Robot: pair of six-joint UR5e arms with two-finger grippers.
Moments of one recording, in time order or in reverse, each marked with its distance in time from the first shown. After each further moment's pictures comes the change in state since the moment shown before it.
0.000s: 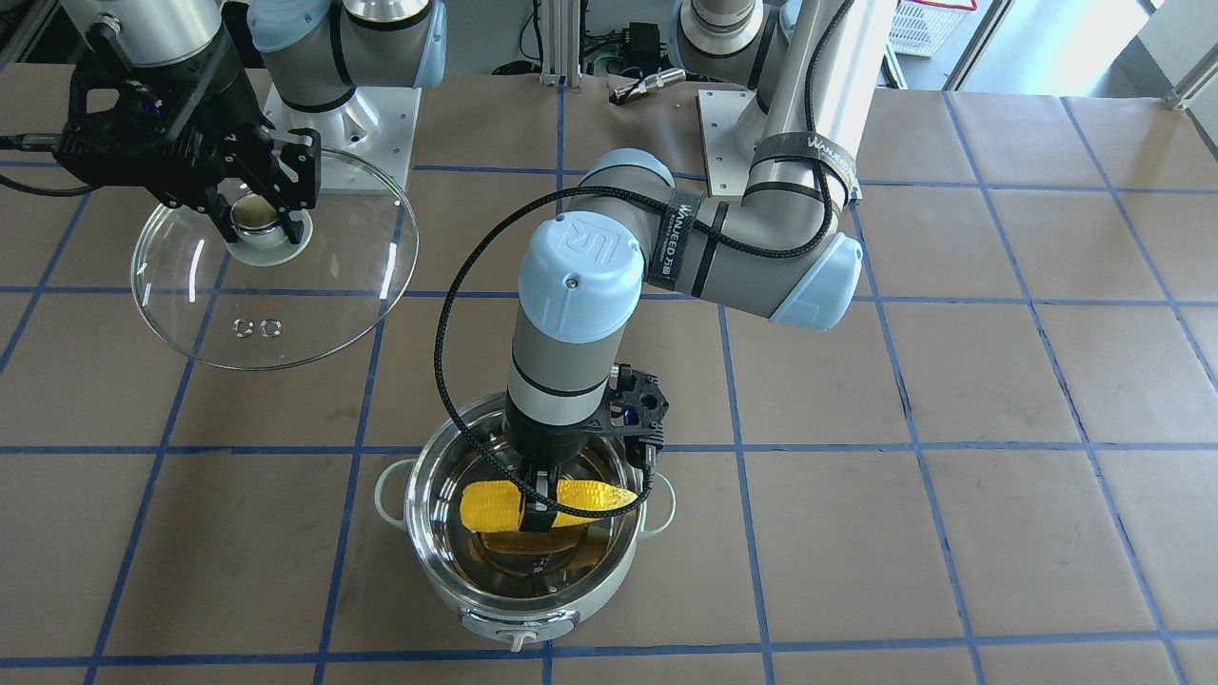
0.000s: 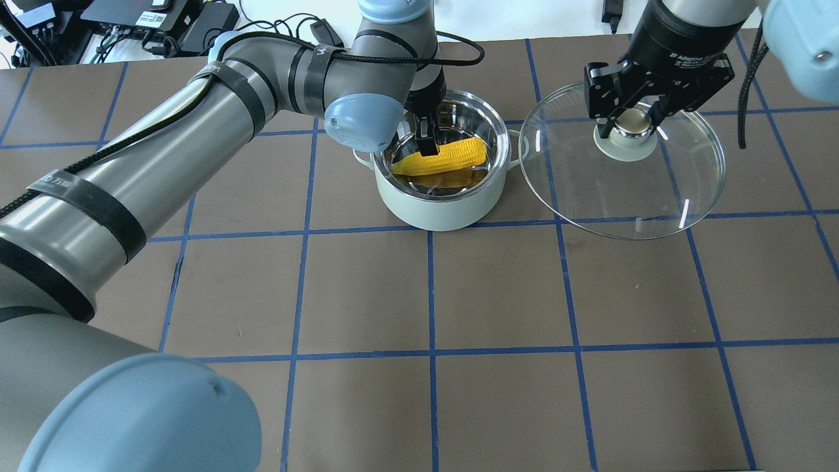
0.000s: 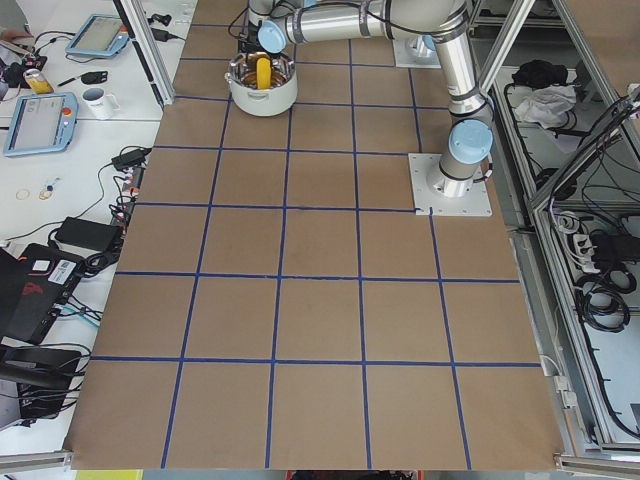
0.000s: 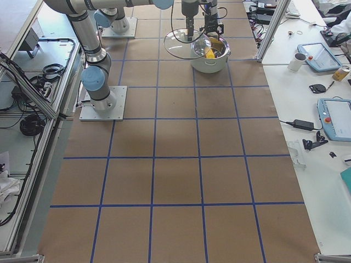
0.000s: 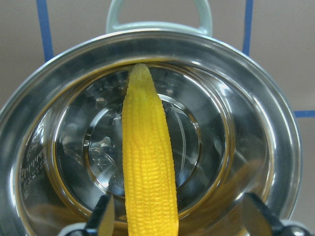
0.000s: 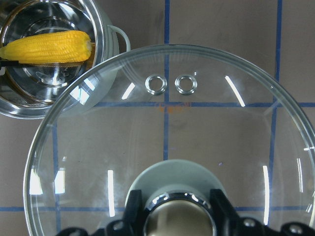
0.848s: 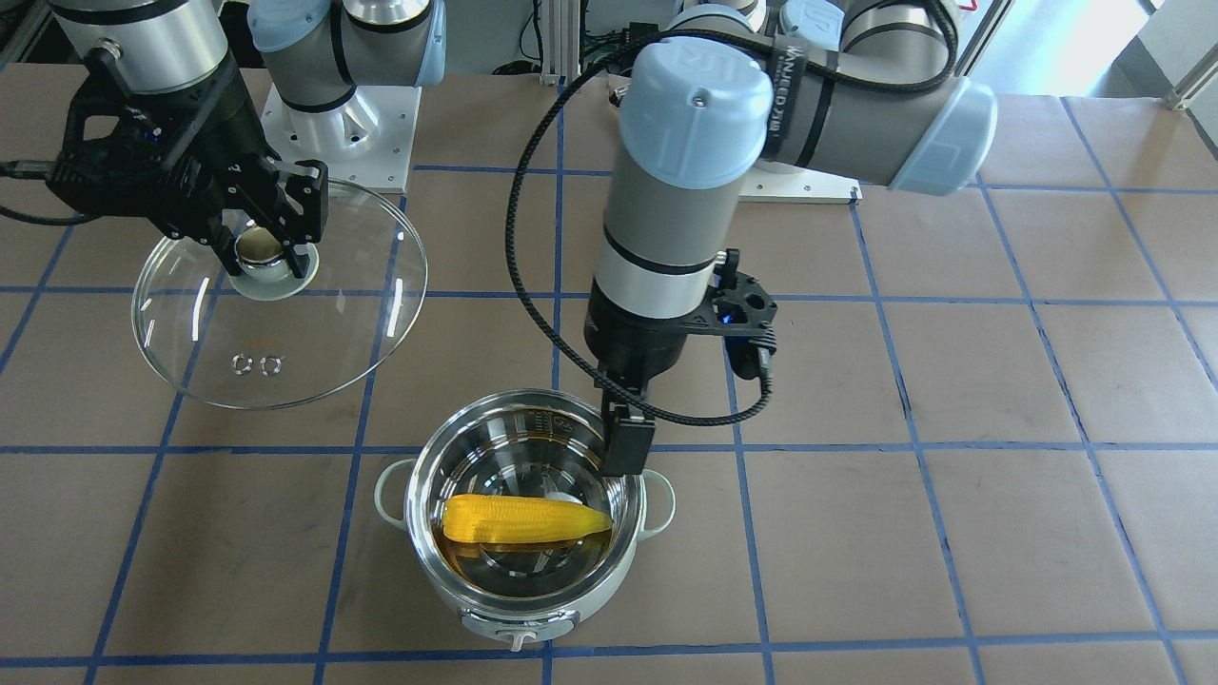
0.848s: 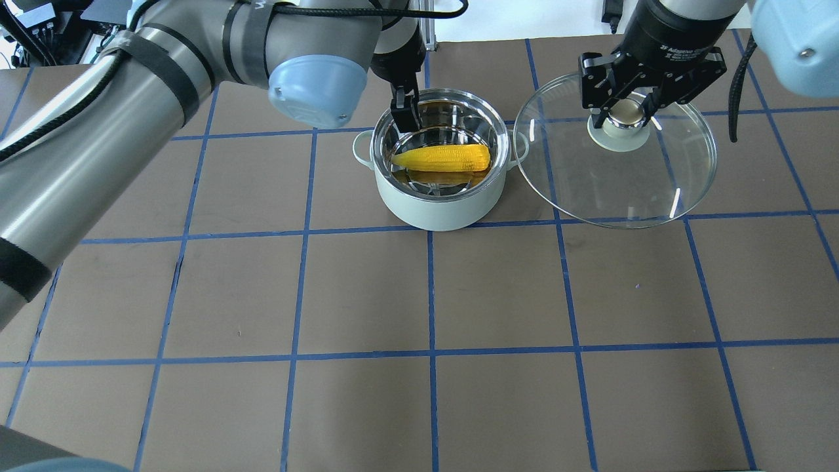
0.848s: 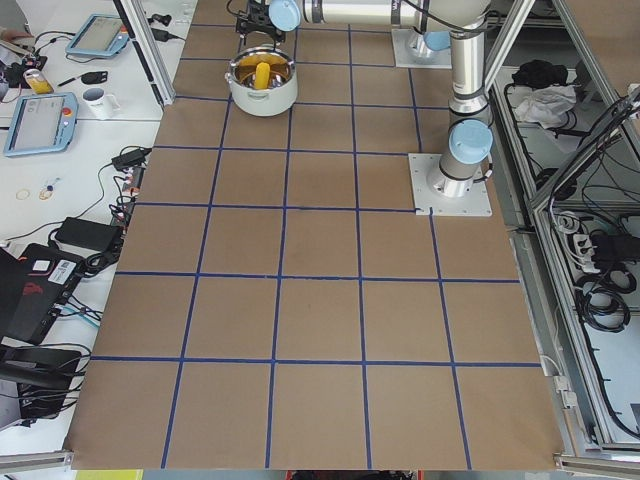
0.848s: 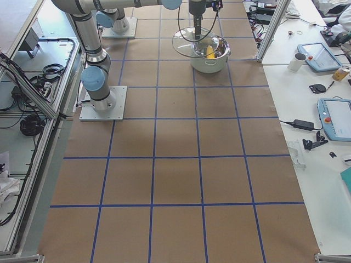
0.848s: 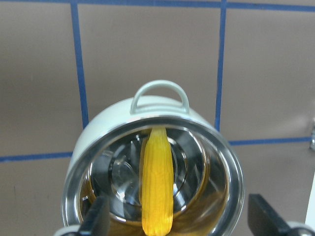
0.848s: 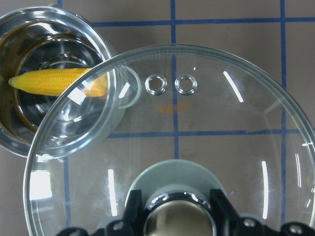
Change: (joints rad) left arm 0.098 0.199 -0.024 -0.167 -0.007 0.092; right arm 0.025 0.073 -0.056 -0.072 0.004 0.057
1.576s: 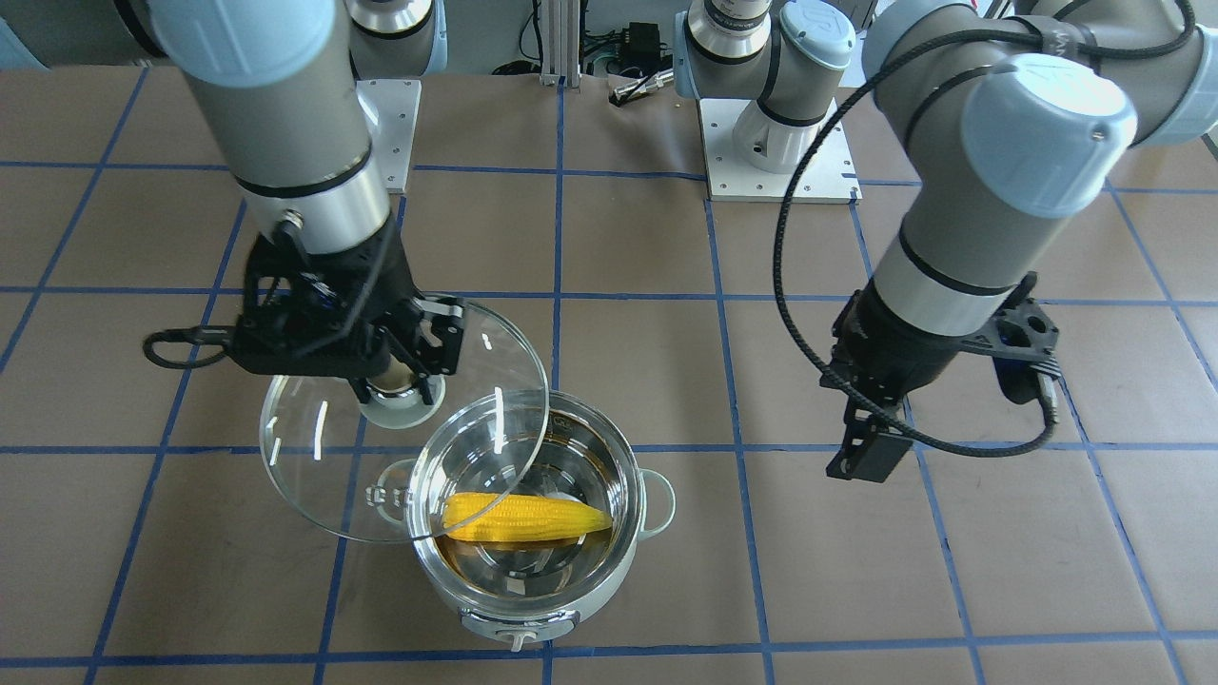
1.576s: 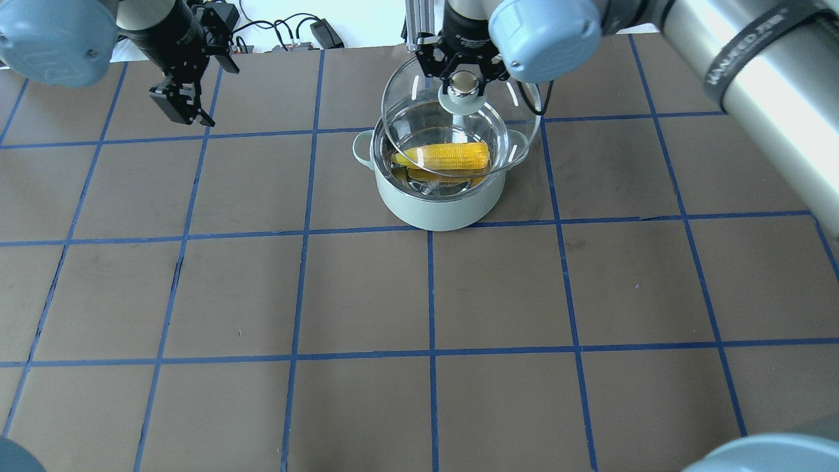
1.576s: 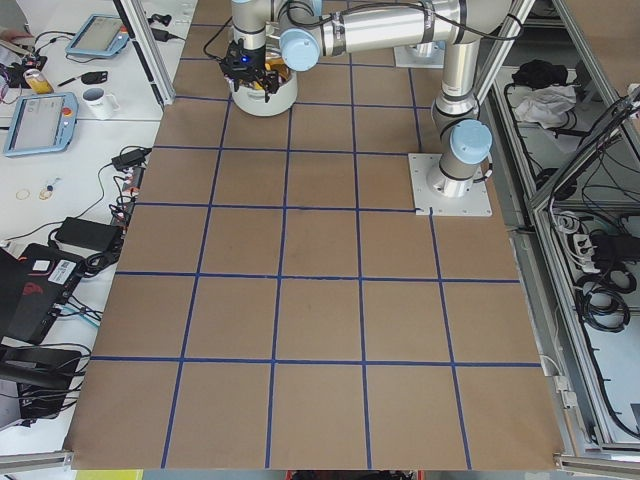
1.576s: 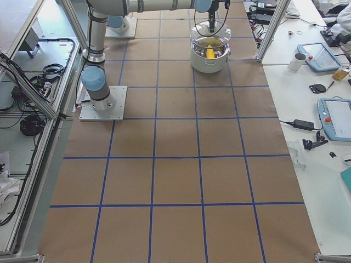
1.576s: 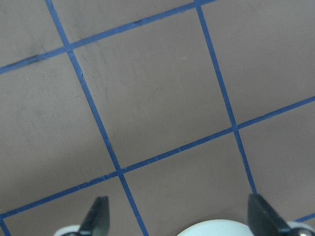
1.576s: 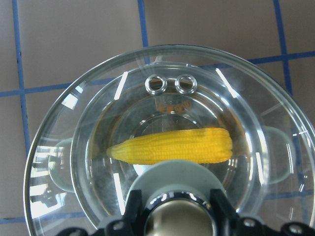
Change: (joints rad) left arm 0.355 0.122 -0.067 -0.163 0.014 0.676; right arm 0.255 0.340 -0.180 -0.252 0.005 0.342
